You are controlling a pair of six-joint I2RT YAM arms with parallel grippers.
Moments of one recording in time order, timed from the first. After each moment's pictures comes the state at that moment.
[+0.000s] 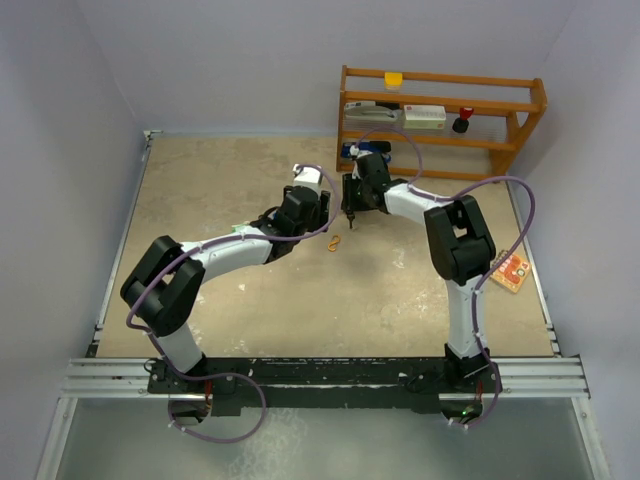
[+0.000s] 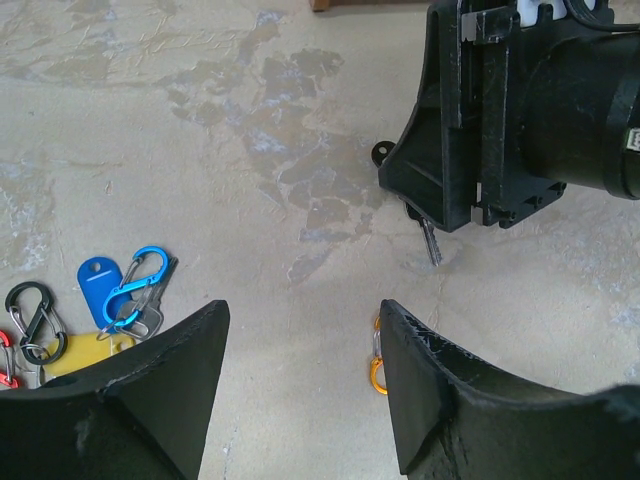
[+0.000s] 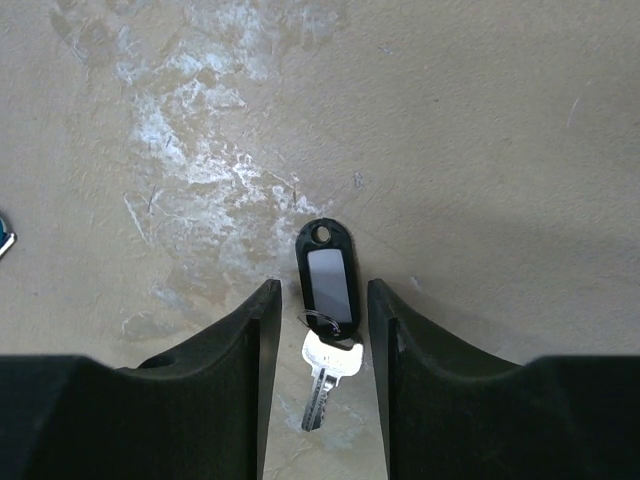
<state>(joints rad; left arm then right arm) -0.71 1.71 1.06 0.14 -0.37 -0.34 0.42 2.13 1.48 -0.17 -0.04 0.27</state>
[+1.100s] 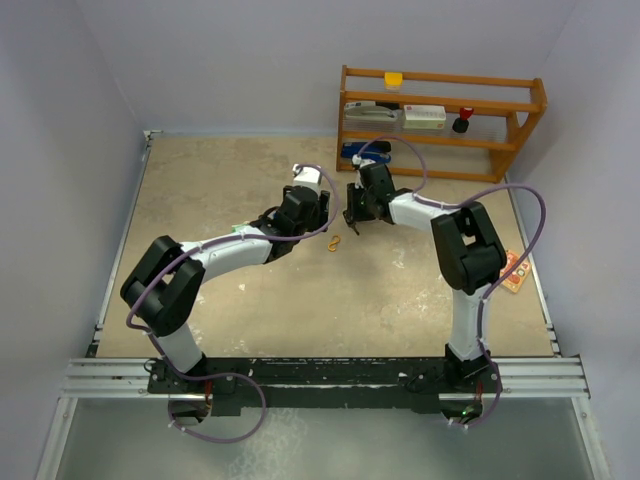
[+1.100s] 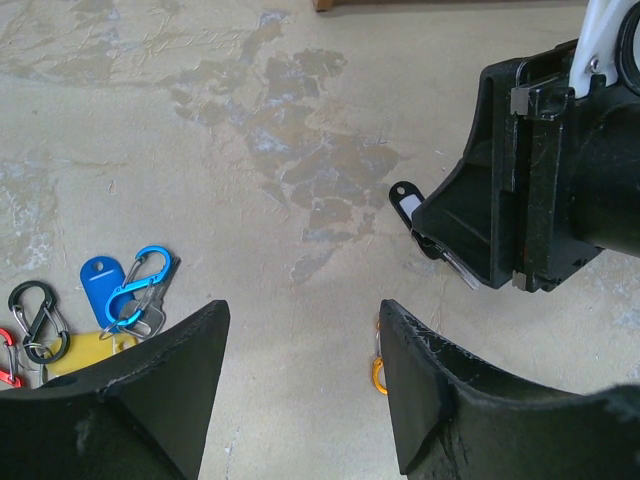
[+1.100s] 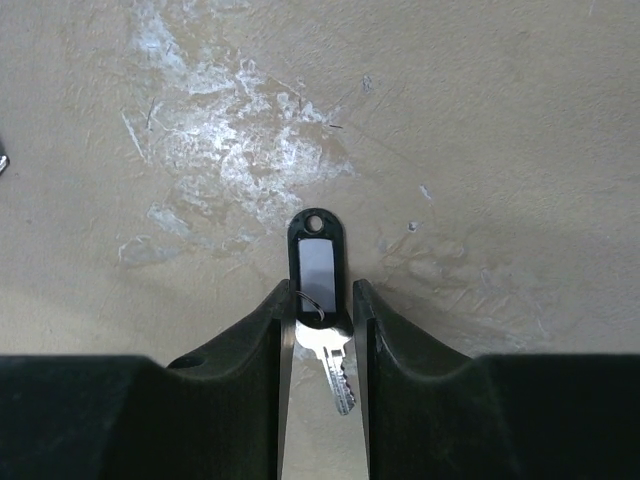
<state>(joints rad) -0.71 1.71 1.06 0.14 -0.38 -0.34 0.43 2.02 1.32 -0.12 -0.04 0.27</state>
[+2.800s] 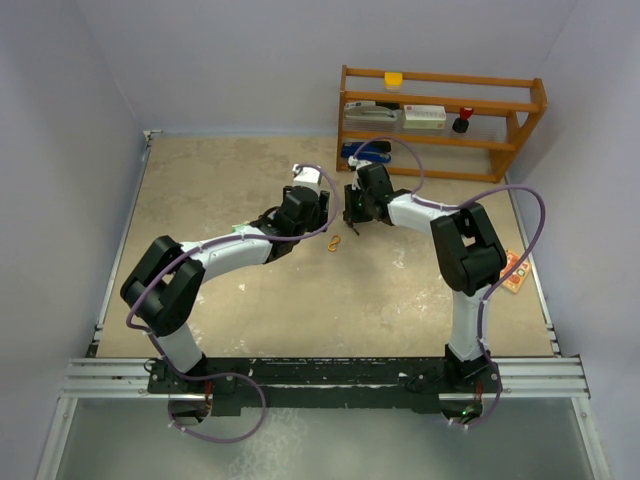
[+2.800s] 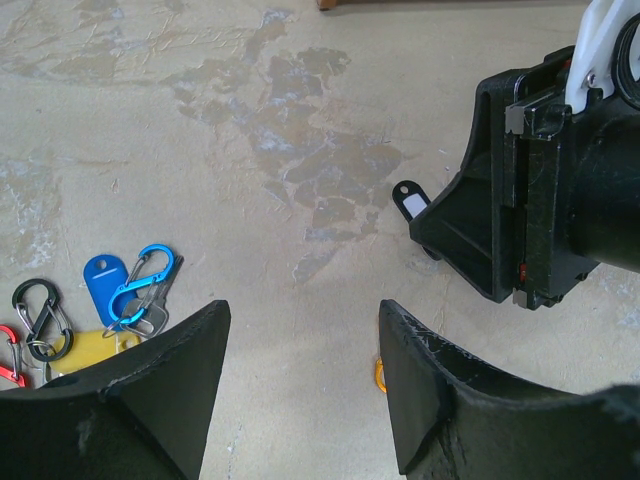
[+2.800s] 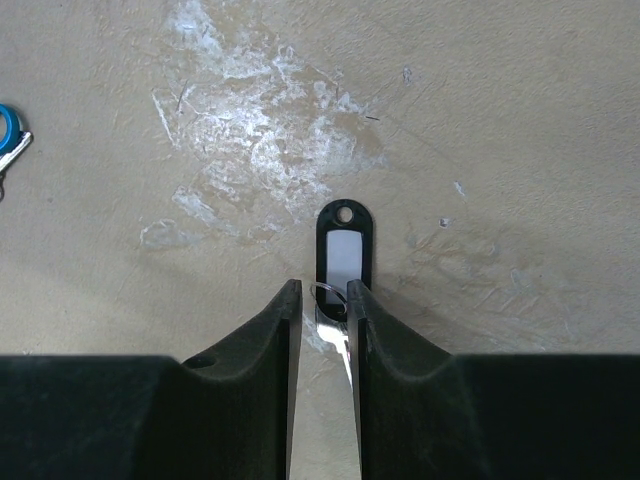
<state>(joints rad) -0.71 1.71 1.06 0.13 -0.38 -0.34 0.45 2.01 1.31 -0.12 -0.07 0.25</state>
